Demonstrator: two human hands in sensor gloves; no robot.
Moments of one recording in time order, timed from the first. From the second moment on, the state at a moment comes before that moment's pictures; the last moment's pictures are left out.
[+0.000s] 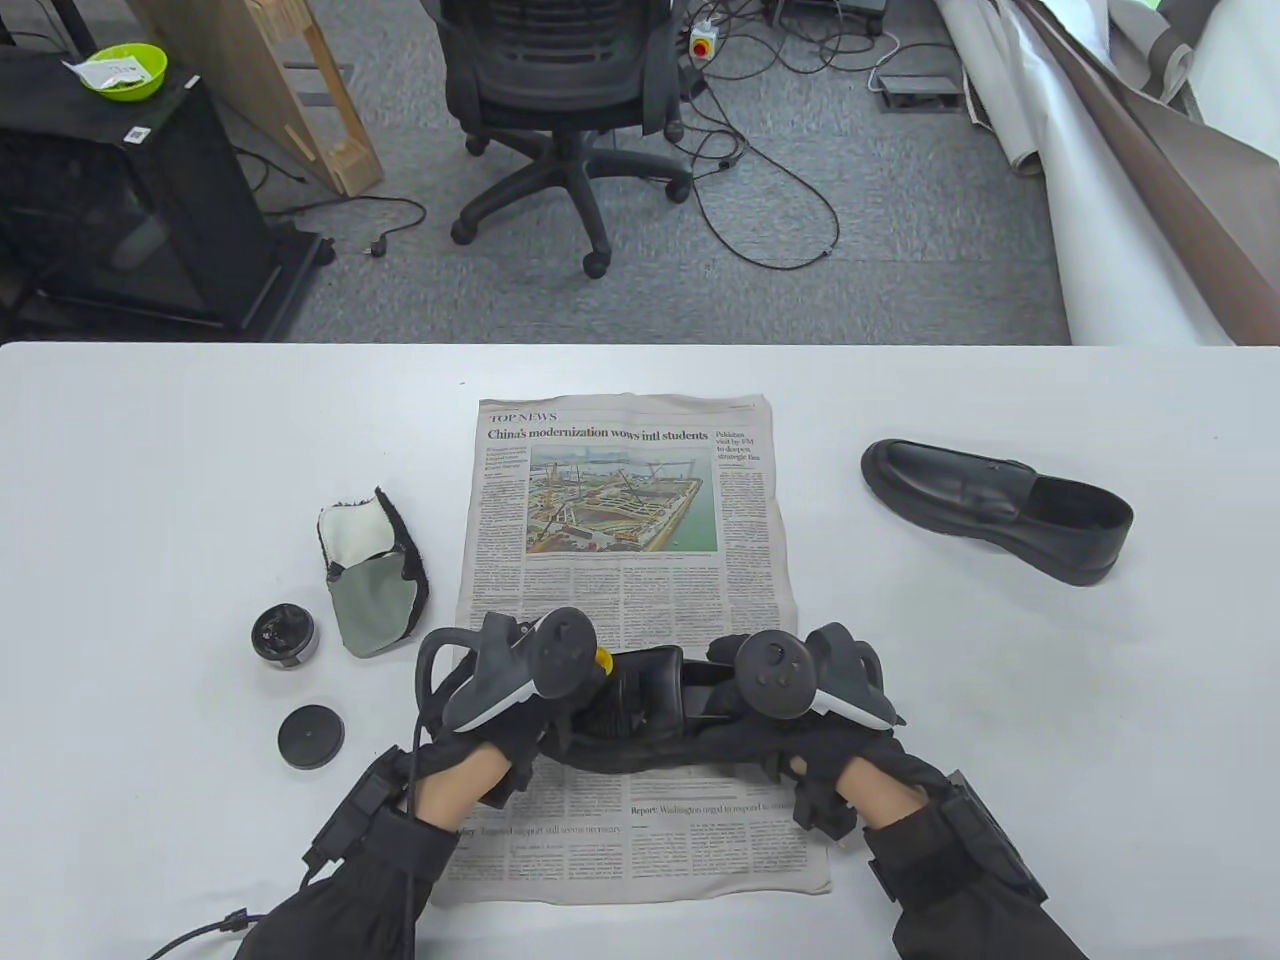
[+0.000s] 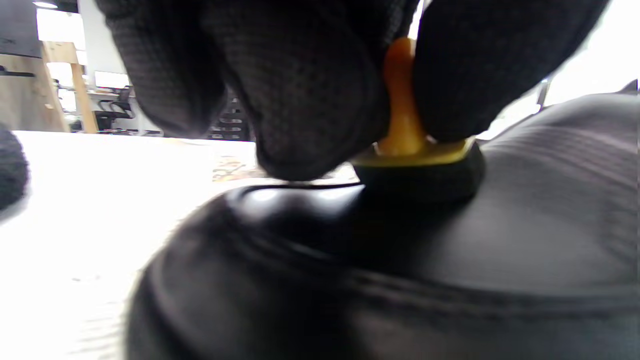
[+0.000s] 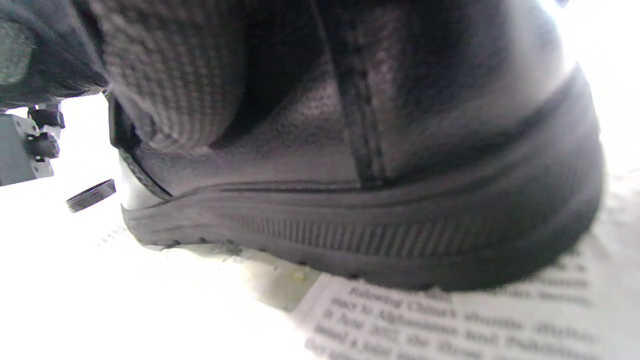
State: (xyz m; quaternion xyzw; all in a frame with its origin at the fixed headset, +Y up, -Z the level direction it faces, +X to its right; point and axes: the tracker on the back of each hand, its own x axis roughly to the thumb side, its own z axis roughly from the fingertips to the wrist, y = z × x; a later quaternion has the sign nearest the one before) left_hand -0.129 -0.711 -0.285 -0.03 -0.10 0.04 0.99; right_hand 0.116 -0.743 -0.276 0.23 0.10 0.96 0.14
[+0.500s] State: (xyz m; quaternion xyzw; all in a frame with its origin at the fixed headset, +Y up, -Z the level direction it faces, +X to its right) left_hand -0.156 -0.698 -0.275 -0.10 -0.09 -0.02 0.99; right_hand 0.116 -0.743 -0.275 0.22 0.10 0.96 0.13
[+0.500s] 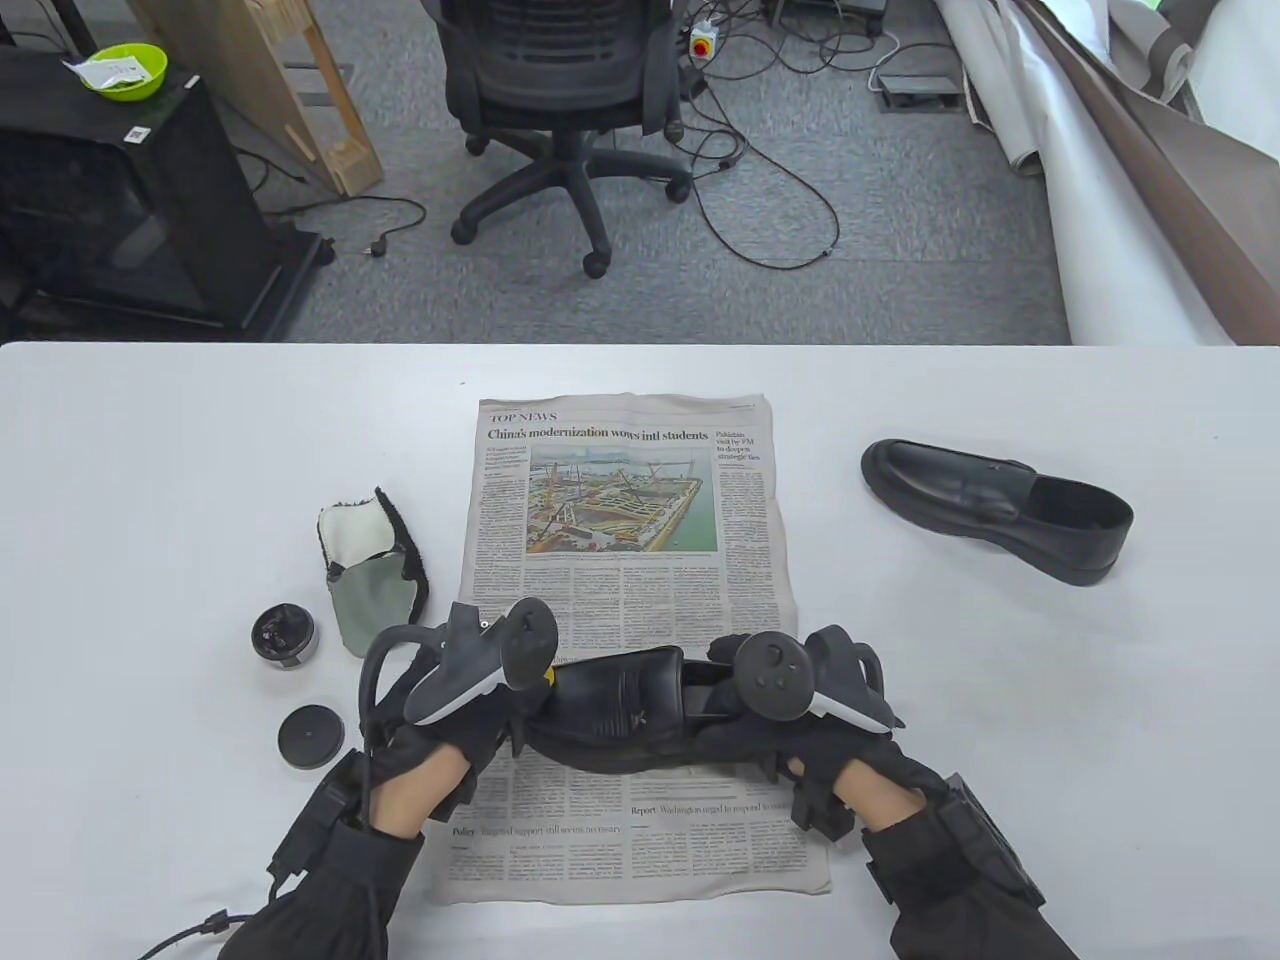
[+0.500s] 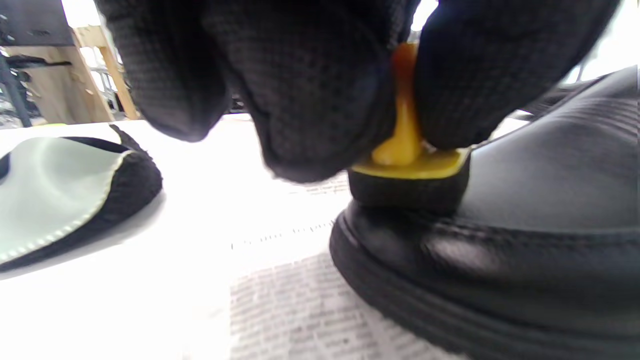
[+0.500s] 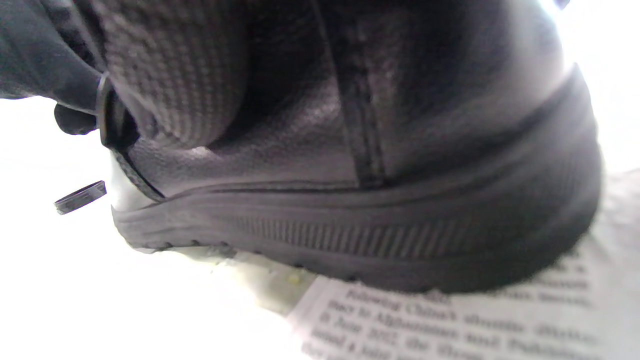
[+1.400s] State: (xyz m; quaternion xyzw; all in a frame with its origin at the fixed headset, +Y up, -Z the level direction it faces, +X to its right) left_hand -0.113 -0.708 -0.278 -0.02 -0.09 -0.02 1.00; right_hand 0.115 -0.743 -0.275 0.23 0.10 0.96 0.13
